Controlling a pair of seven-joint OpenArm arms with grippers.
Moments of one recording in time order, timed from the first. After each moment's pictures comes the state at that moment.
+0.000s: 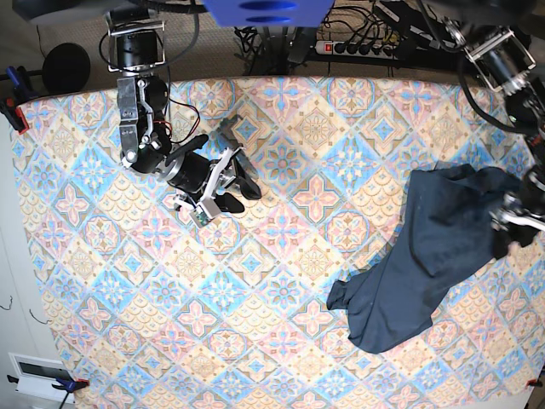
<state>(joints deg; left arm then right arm) -1.4 -25.8 -36.2 90.9 -46.4 -16.8 49.9 -1.9 8.5 -2.9 90.0 26.5 40.7 -38.9</state>
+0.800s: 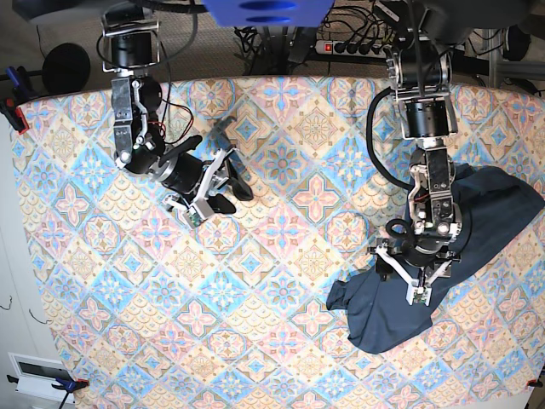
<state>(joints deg) -19.1 -8.0 -9.1 73.5 0.2 -13.2 38.9 -1.7 10.2 -2.6 90.2 26.5 40.5 -38.9</state>
